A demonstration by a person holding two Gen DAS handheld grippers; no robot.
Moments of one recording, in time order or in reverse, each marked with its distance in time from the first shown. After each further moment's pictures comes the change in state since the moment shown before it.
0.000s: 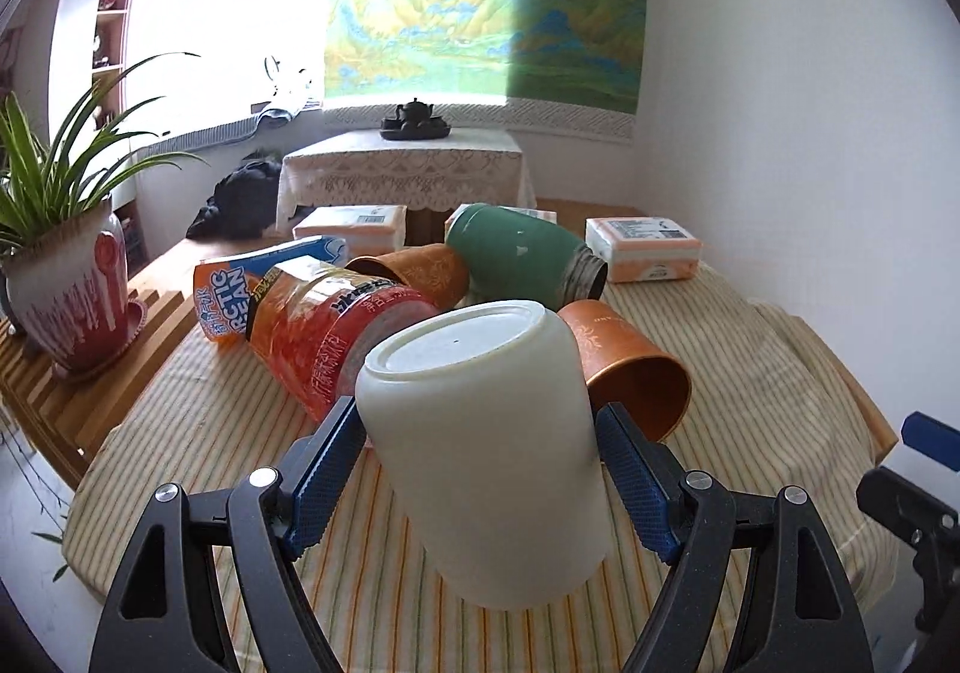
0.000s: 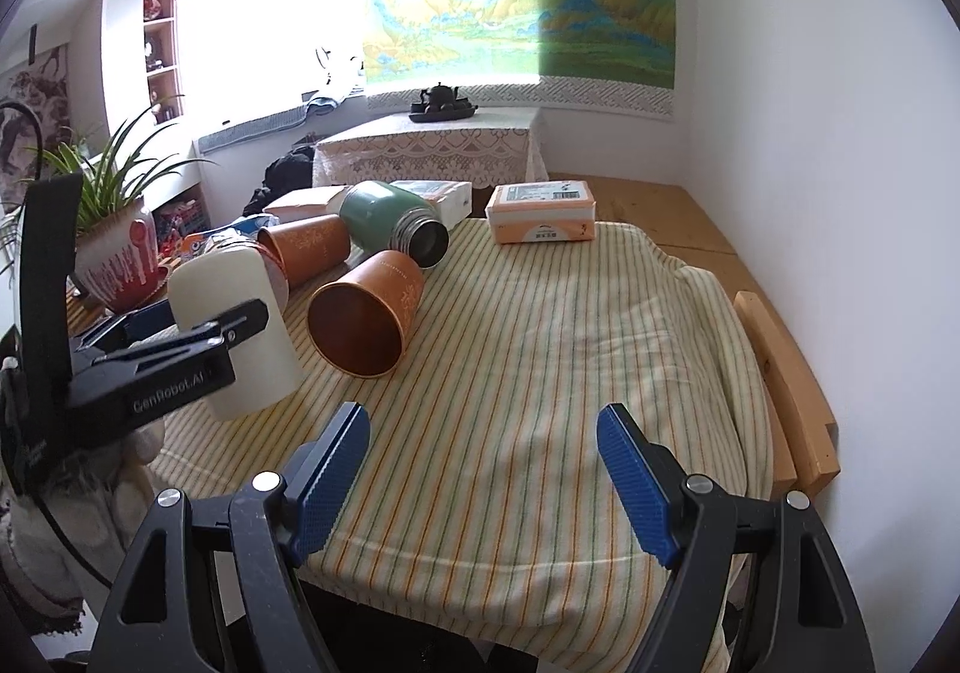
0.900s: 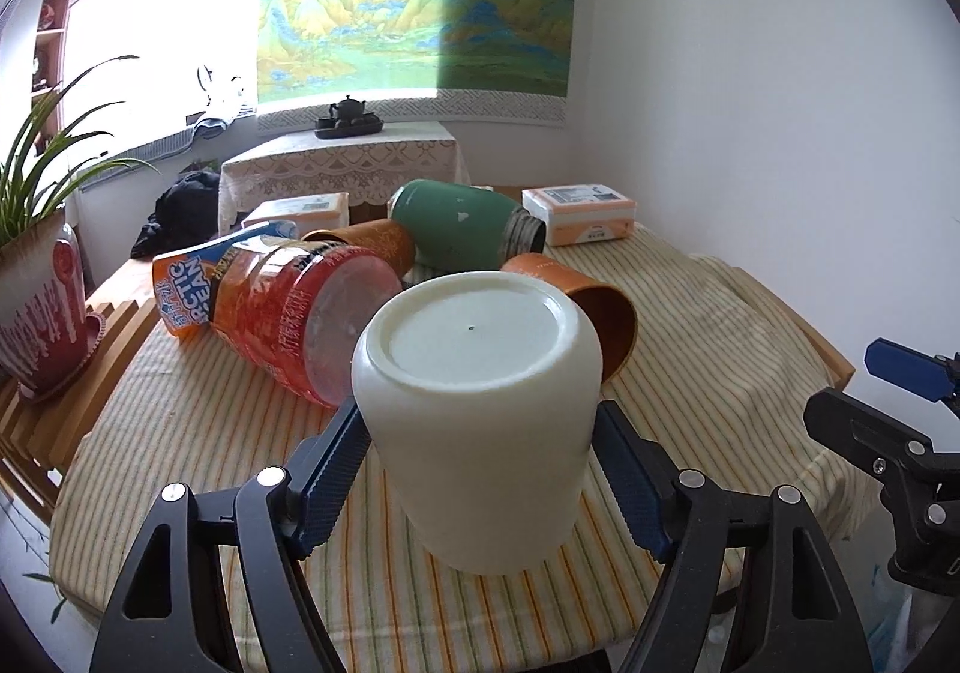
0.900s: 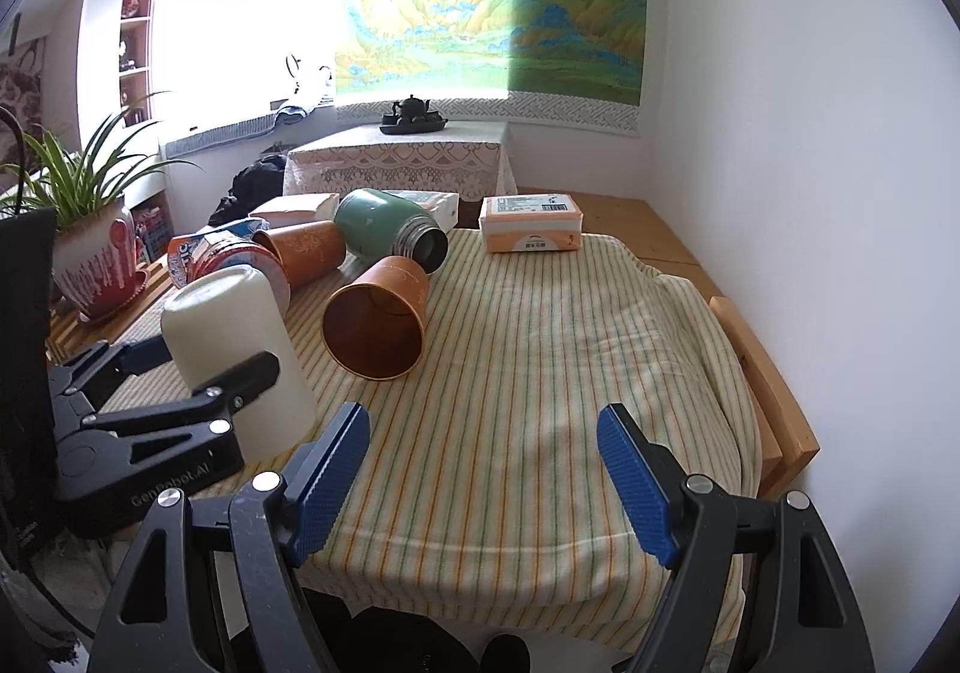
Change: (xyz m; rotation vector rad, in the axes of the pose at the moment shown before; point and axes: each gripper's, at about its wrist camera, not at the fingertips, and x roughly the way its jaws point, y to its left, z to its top) left arm -0.015 0.004 -0.026 0.098 0.023 -0.151; right arm -0.012 0.039 -0.011 0.004 -0.034 -0.105
